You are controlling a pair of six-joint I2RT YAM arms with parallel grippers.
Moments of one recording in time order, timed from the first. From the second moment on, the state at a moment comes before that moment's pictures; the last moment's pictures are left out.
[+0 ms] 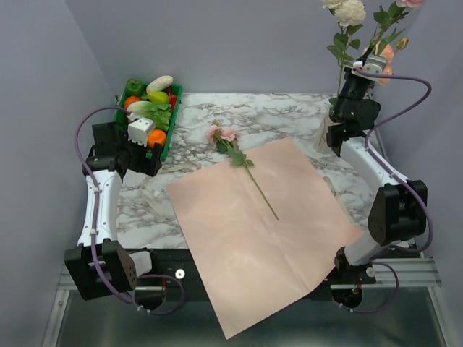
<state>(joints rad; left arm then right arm) 0.21 1.20 1.07 -0.67 0.46 0.44 0.19 1.60 1.26 1.15 0.51 -0.46</state>
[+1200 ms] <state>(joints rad) 0.21 1.21 1.07 -0.67 0.46 0.45 0.33 1.45 0.93 1.00 0.57 -0.43</state>
